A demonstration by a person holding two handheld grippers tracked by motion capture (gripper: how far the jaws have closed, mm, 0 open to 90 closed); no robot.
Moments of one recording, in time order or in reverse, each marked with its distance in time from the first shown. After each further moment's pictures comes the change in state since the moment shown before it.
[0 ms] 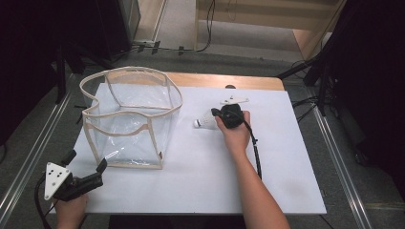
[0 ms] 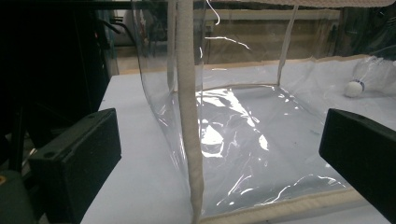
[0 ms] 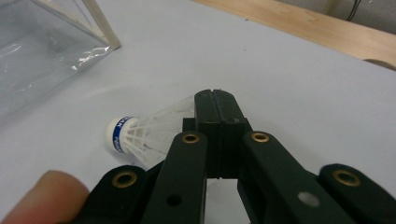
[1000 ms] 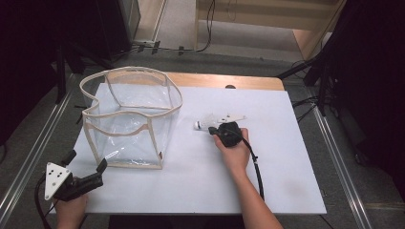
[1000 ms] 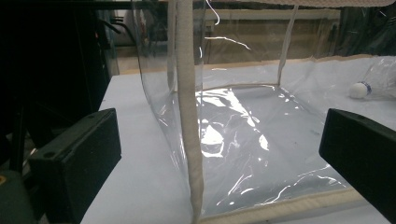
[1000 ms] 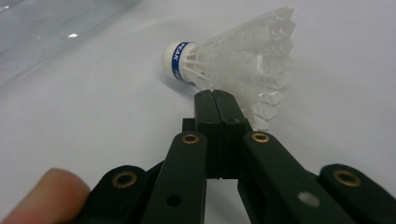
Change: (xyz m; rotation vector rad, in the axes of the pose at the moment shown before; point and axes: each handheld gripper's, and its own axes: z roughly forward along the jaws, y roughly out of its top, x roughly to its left) left arm -0.001 0.000 0.000 0.000 0.003 0.000; right arm 0.033 -0.040 -0.015 0.080 0.055 0.004
